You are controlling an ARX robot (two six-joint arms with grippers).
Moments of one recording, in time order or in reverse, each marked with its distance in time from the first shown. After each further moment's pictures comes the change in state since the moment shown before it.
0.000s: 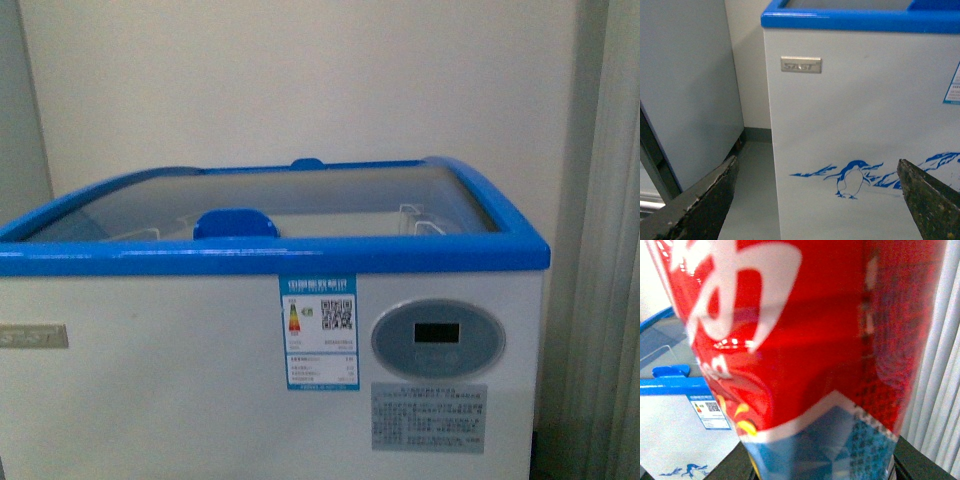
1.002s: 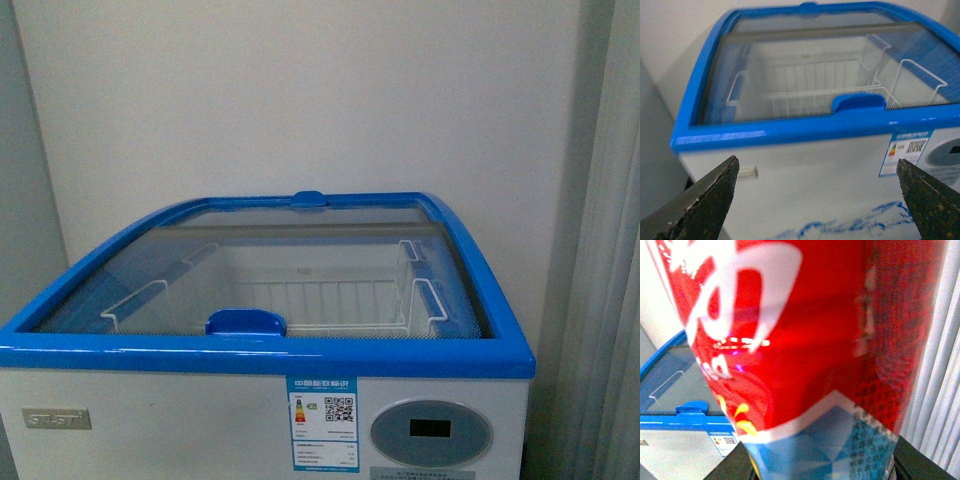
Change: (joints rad) left arm -0.085 1.174 0.419 0.659 0.215 0.105; right arm 0.000 0.000 0.000 0.000 0.001 0.000
